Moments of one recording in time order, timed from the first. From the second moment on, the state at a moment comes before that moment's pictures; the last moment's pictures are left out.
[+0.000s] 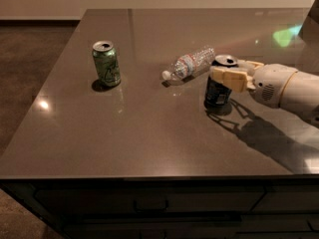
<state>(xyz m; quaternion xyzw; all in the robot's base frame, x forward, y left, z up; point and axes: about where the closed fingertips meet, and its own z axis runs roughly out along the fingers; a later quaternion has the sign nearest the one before) 0.577 -0.171 0.929 -0.73 -0.22 -0.59 0.27</state>
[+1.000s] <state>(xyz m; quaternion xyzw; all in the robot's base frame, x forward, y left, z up) 0.577 -0.165 0.923 -0.72 -0.22 -0.60 0.28</state>
